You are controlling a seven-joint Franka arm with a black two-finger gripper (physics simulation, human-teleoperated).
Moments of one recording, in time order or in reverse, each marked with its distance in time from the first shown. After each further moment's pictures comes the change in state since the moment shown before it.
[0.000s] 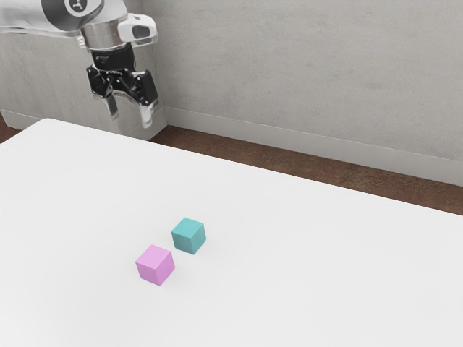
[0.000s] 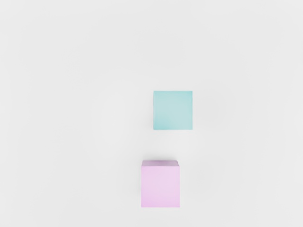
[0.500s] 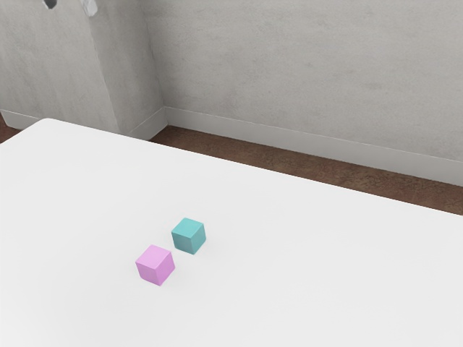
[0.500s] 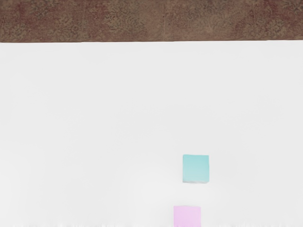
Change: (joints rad) arm -0.063 -0.063 0.019 0.501 0.126 -0.245 -0.021
